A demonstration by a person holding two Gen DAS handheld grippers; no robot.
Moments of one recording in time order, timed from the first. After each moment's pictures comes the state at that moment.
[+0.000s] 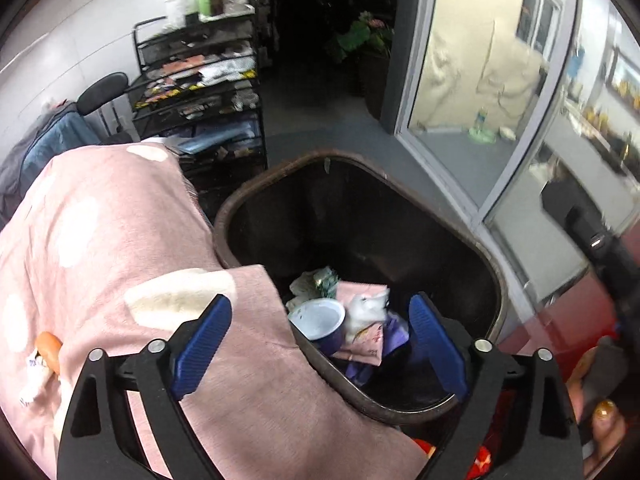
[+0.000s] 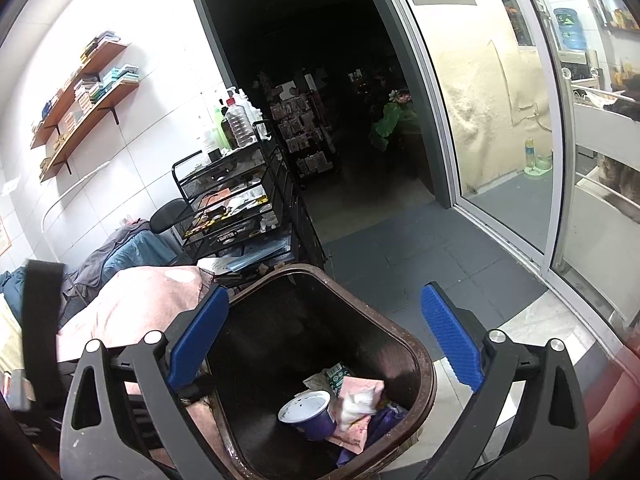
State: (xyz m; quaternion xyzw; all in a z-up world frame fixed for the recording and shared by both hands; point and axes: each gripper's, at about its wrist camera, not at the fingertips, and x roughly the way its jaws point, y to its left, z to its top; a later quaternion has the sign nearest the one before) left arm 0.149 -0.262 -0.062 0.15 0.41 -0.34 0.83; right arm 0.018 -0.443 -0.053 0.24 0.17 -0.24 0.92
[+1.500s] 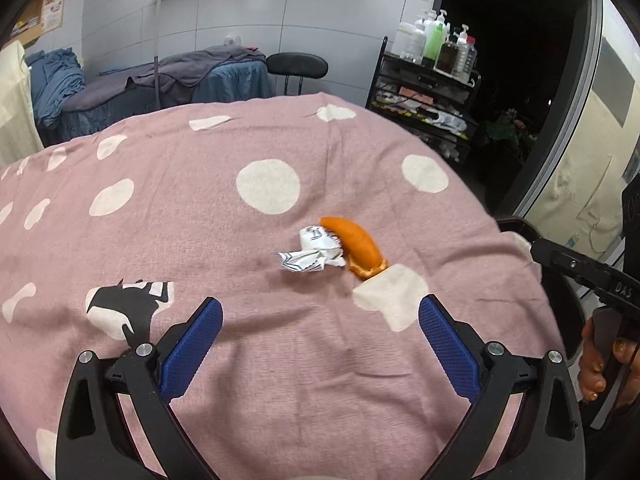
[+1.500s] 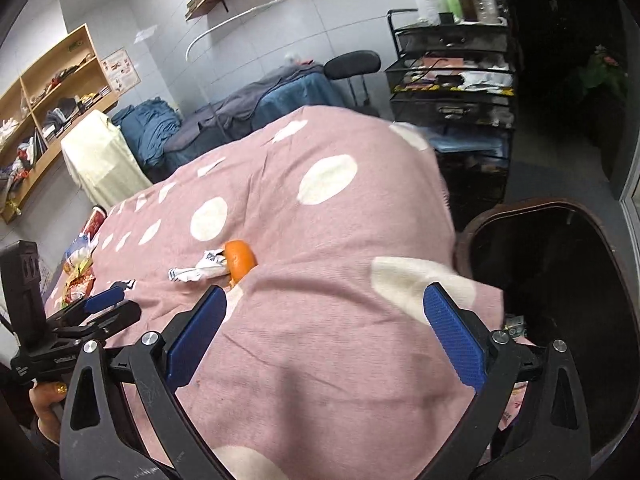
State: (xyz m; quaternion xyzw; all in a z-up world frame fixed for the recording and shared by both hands) left arm 0.167 0.027 -0.056 -0.01 0.39 -0.14 0.91; right arm 0.180 -0.260 -0.054 0.14 0.38 0.11 0.91
